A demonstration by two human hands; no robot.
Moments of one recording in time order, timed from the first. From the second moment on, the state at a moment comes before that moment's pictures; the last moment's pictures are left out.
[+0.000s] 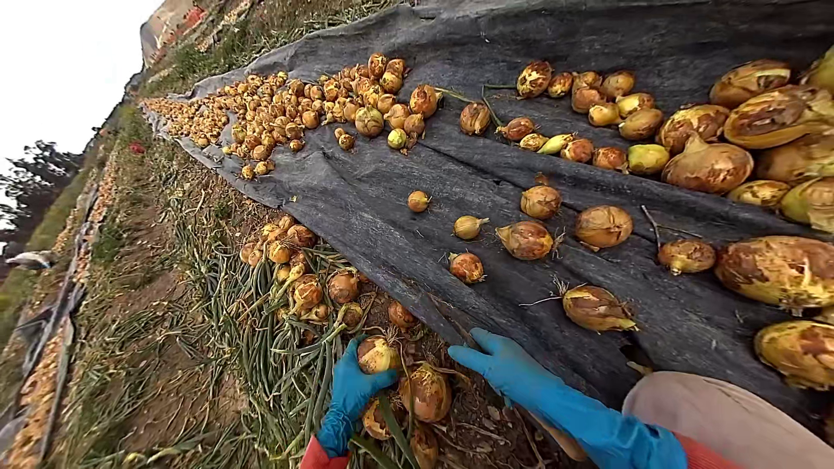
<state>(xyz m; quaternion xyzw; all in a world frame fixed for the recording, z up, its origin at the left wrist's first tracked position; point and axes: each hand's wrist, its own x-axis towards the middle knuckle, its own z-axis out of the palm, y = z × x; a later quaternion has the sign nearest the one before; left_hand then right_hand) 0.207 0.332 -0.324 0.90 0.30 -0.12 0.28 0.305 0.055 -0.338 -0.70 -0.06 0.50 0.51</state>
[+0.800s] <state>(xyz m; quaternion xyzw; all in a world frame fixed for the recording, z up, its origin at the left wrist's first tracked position) 0.219 0.214 -0.258 0.94 0.11 -0.04 0.33 0.281 0.061 -0.336 -0.55 -0.03 0.50 0.66</state>
